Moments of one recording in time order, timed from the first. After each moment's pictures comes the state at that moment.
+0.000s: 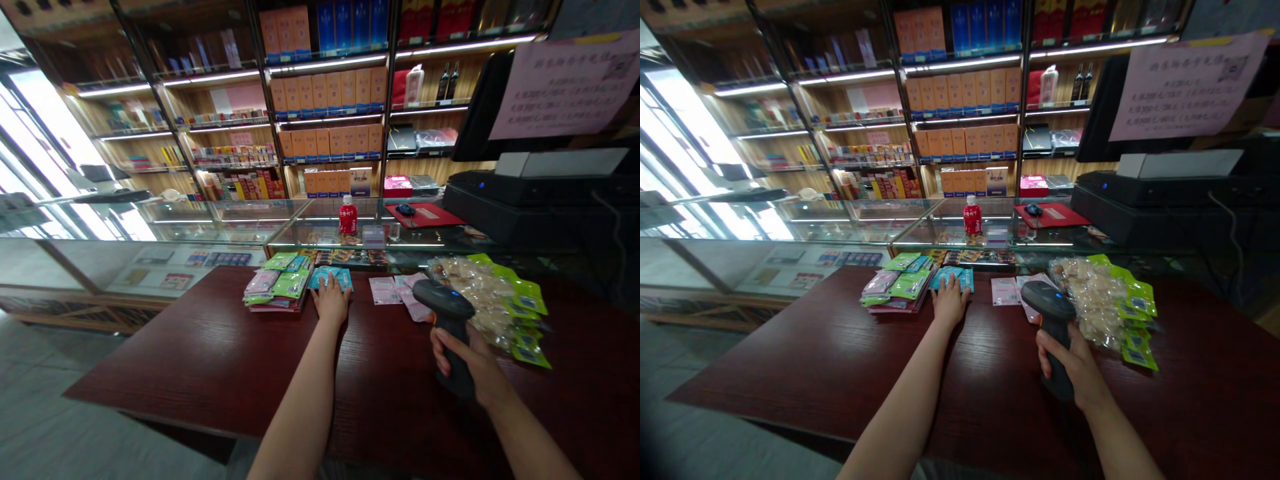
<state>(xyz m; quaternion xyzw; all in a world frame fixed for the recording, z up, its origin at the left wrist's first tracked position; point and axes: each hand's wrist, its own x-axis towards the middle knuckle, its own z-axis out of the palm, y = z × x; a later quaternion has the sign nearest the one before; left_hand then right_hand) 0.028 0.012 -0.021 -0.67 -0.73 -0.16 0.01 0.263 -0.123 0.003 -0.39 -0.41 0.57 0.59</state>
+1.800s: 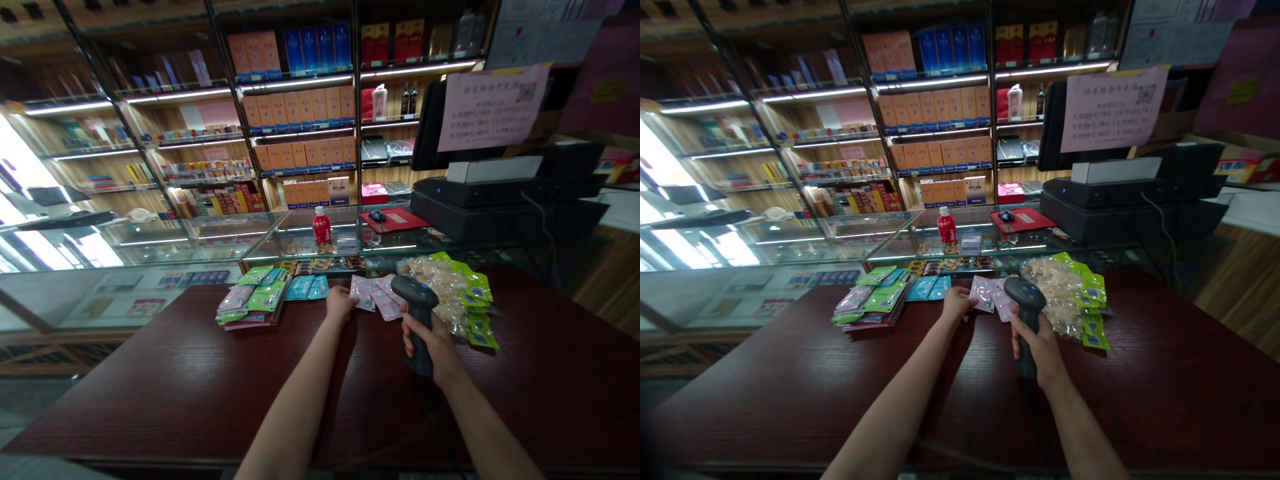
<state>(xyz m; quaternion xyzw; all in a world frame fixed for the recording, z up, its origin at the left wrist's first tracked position) 0.098 0.039 -0.024 -0.52 -0.63 -0.43 -0.38 0.268 -0.108 0.003 -0.37 -0.36 0.55 0.66</state>
